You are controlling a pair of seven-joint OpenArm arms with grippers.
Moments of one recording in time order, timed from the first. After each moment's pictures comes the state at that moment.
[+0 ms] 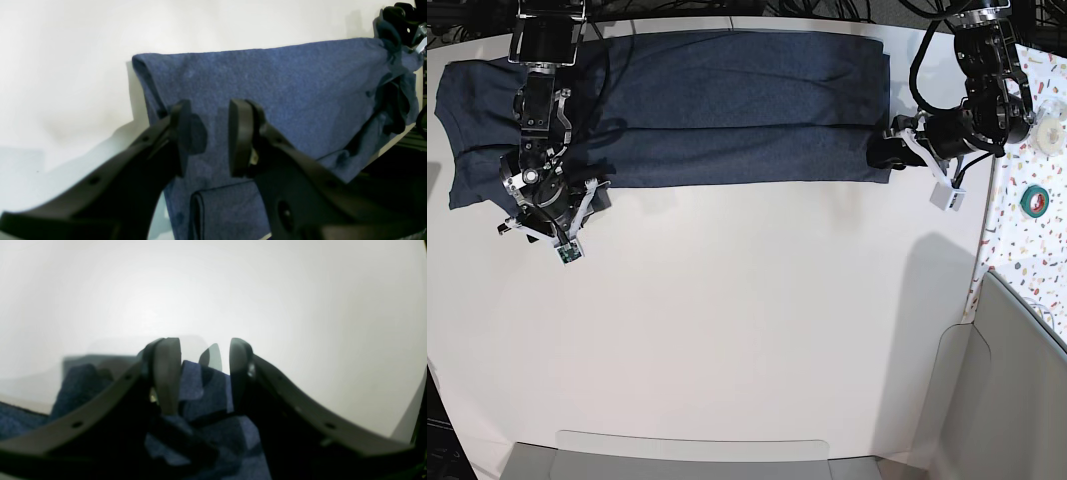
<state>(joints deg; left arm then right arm) 11.2 -17.0 -21.1 100.2 -55.8 -19.6 76.0 3.2 10.3 10.0 87.7 -14.3 29.0 -46.5</state>
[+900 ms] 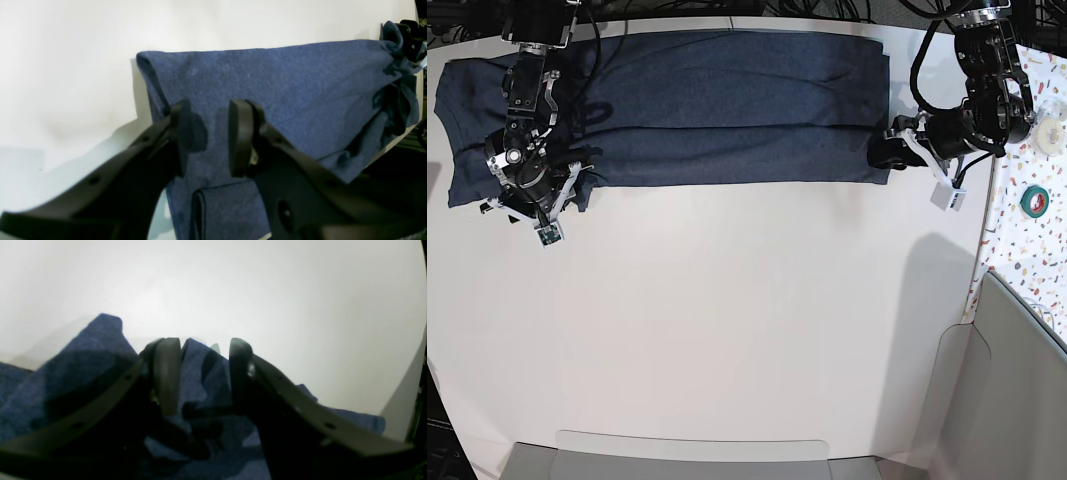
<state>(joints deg) 11.2 -17.1 -21.2 100.2 -55.9 -19.6 76.0 -1.5 11.0 15.0 91.7 -13.4 29.7 -48.0</state>
